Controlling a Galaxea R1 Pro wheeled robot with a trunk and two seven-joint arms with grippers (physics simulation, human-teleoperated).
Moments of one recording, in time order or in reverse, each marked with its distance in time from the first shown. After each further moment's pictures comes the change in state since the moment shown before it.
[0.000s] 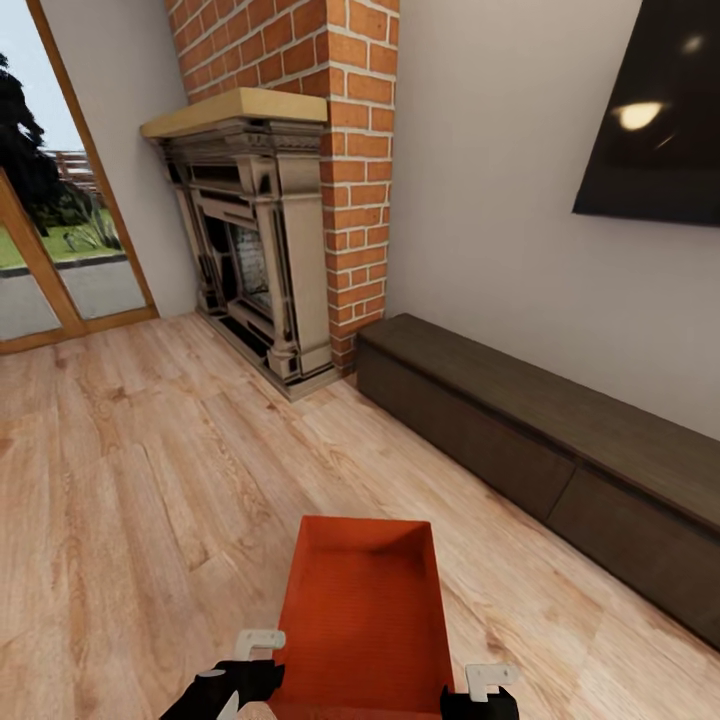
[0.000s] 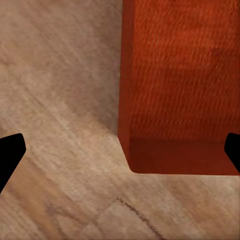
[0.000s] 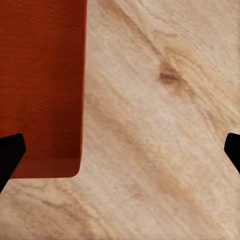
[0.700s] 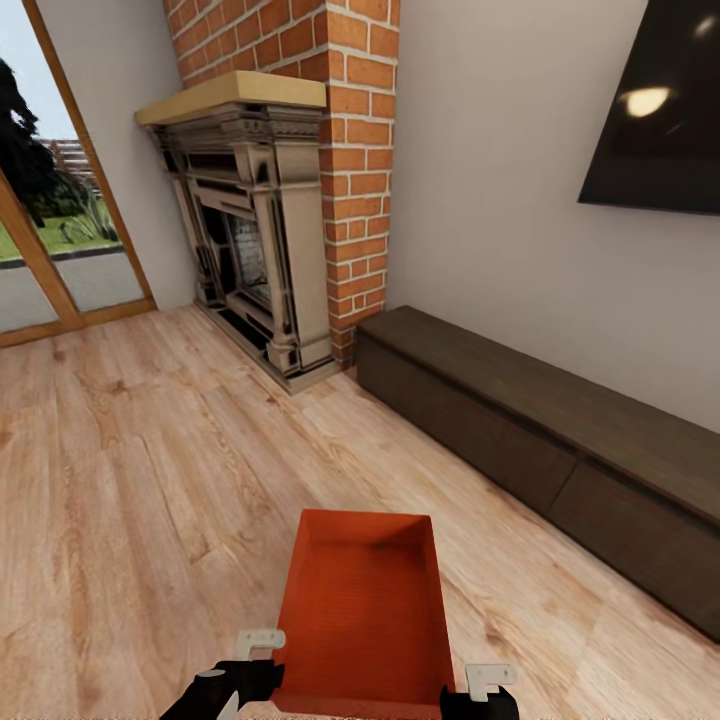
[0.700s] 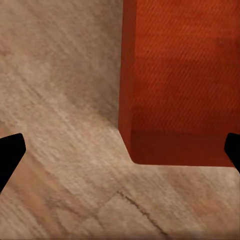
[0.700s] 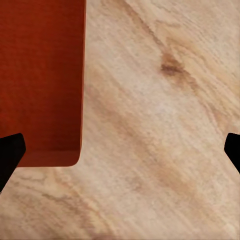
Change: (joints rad) left arm 0.000 0.000 0.001 0.000 0.000 -0.001 0.001; right arm 0.000 0.000 -0.001 0.000 -0.001 -0.002 0.000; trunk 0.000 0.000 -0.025
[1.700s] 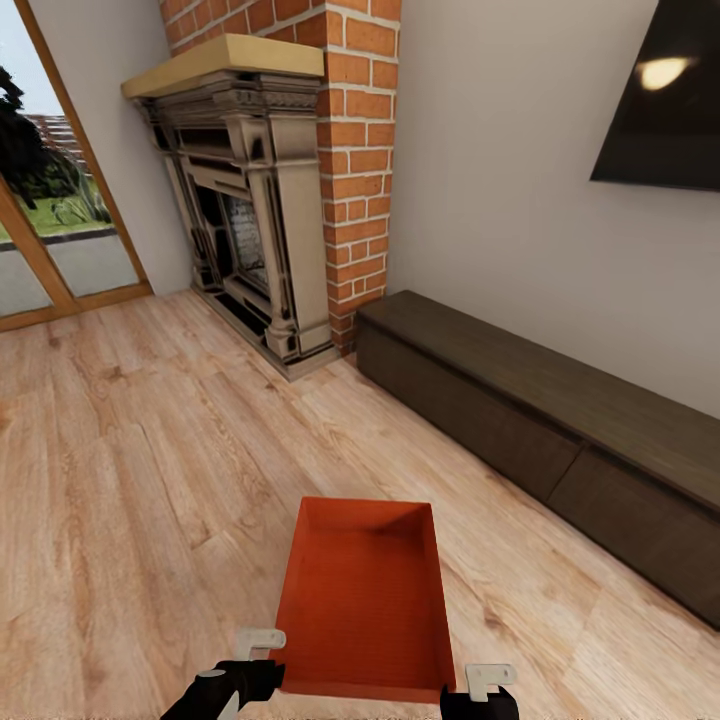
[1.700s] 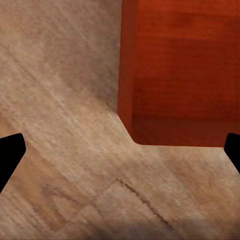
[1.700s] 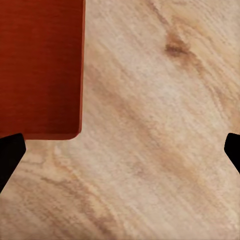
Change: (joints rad) left arm 0.000 -0.001 0.000 0.000 0.000 -0.002 -0.001; right arm 0.000 0.000 0.000 0.000 -0.001 0.000 0.001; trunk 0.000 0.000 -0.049
